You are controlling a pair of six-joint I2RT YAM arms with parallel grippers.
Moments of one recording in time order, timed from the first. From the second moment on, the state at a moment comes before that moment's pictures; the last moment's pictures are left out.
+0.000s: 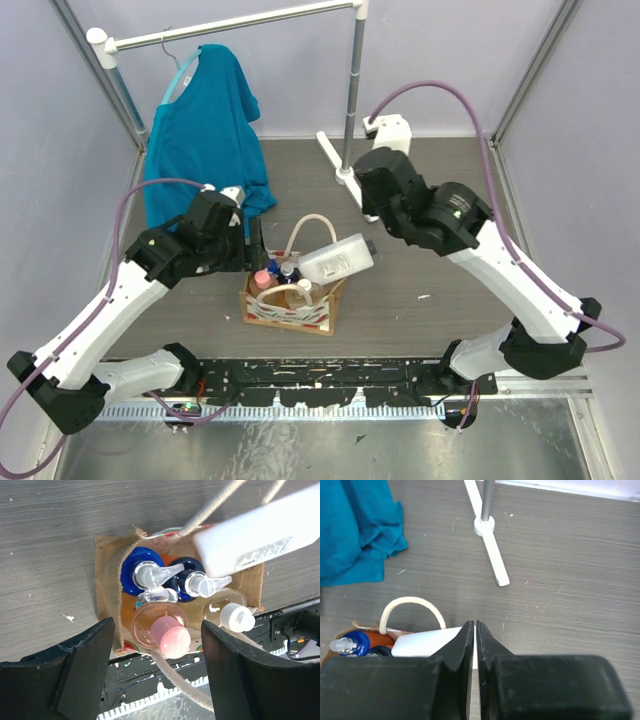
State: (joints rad) left arm -0.65 1.06 1.20 -1.00 -0.05 -0.59; right arm 0.95 1.41 1.85 -1.07 0.70 0.42
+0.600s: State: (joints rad) left arm -0.72 1.10 1.22 -1.00 -0.10 -0.58; right arm 0.74 1.28 1.26 -0.78 0.29 0.44
